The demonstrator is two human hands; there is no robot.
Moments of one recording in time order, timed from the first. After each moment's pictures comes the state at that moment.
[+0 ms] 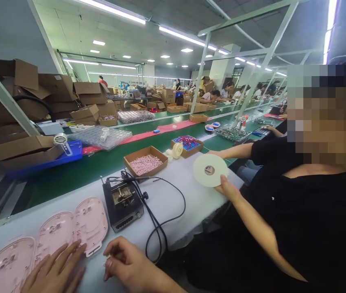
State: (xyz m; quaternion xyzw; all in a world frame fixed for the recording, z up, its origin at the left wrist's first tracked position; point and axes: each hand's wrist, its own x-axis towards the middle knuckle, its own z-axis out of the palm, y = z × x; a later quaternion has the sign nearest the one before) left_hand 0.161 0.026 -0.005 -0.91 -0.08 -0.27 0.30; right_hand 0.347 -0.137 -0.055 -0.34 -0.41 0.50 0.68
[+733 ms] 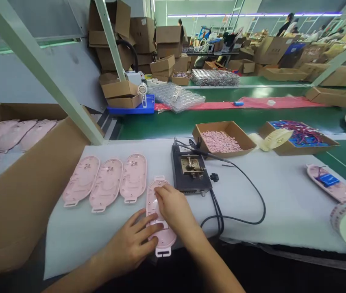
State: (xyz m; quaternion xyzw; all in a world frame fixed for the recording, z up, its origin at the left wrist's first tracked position) left_hand 0.126 -0.054 -0.040 -0.98 -0.03 -0.19 0.05; right_hand 0.335 -0.071 -0.038 -0.66 -0.65 0.13 0.35
